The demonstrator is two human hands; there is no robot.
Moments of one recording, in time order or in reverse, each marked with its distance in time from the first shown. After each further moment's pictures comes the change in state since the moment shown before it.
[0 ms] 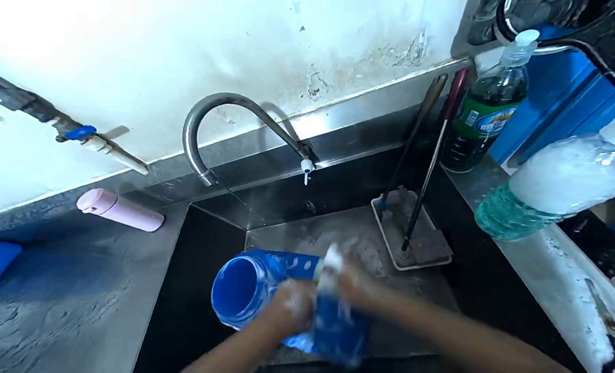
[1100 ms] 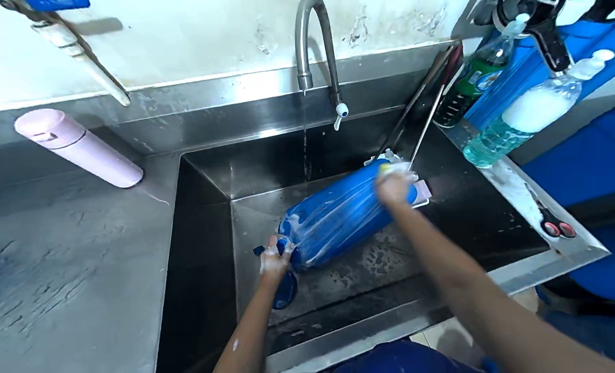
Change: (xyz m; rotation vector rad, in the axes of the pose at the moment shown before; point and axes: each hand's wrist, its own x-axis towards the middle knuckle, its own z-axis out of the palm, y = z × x) left_hand -0.044 -0.203 0.138 -0.790 0.522 -0.237; right_hand 0.060 0.030 0.069 -0.739 0.534 0.621
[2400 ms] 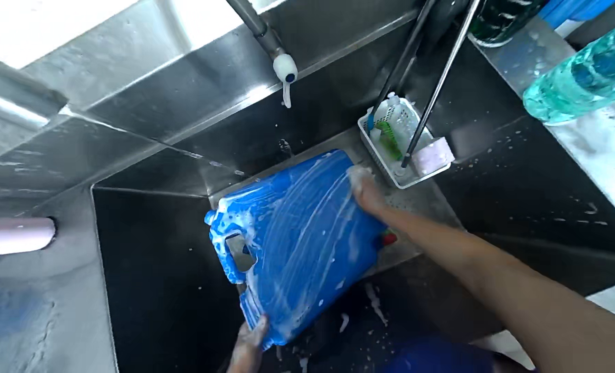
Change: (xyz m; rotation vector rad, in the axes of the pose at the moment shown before) left_hand -0.053 -0.013 0.013 -0.583 -0.046 -0.500; right_hand 0.062 0.068 0.124 0.392 -0.302 -0.209
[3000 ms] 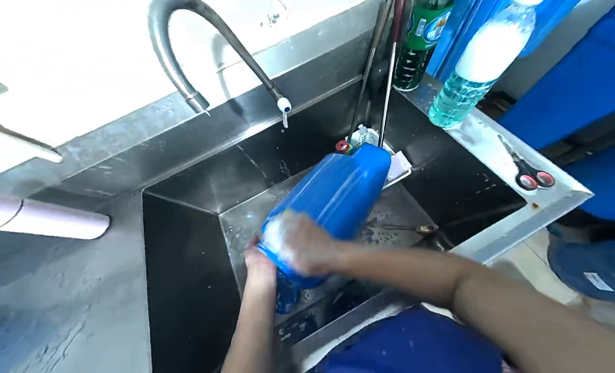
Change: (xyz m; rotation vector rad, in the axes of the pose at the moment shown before) left_hand -0.018 0.104 0.083 -0.786 0.116 0.126; right_hand -0.162 -0.198 -0.016 -0.102 0.149 -0.722
